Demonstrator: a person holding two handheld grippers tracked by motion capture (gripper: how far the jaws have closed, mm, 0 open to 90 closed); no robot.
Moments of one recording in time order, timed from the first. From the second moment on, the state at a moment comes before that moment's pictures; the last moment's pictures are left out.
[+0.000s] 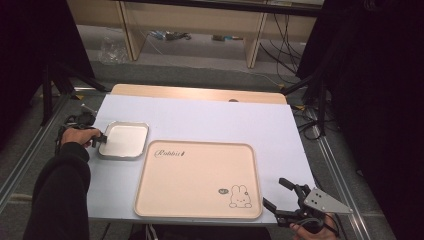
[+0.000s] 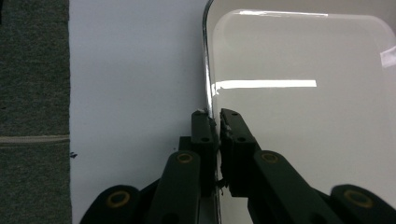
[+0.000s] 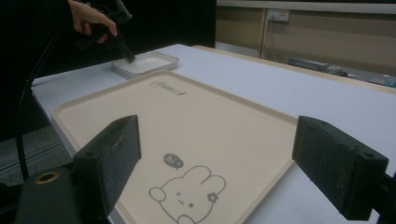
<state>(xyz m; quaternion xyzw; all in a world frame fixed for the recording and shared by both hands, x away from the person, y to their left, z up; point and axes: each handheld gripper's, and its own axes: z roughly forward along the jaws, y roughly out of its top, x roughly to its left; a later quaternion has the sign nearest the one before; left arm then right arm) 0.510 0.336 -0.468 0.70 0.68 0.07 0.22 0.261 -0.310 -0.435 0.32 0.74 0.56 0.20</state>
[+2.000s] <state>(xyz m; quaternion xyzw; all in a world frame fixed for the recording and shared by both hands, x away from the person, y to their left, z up) 0.463 0.275 -0.420 0.71 0.56 0.01 0.43 0.265 -0.310 -0.436 0.33 0.72 0.57 0.21</state>
